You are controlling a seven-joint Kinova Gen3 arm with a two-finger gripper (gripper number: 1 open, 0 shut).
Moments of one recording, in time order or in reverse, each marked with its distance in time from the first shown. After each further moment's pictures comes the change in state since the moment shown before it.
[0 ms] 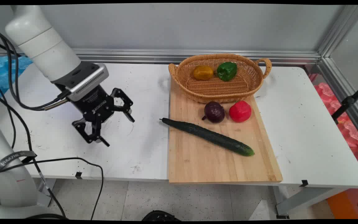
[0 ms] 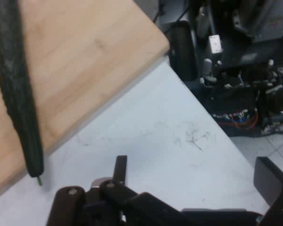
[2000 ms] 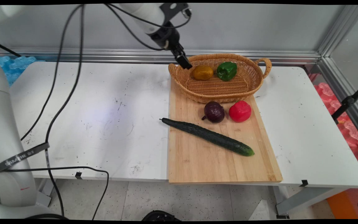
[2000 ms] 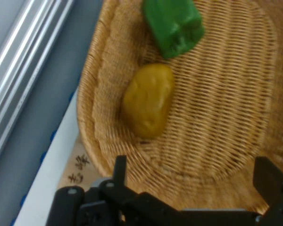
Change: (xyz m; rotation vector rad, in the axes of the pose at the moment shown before) arm 0.000 -0.243 0.035 0.524 -0.005 -0.852
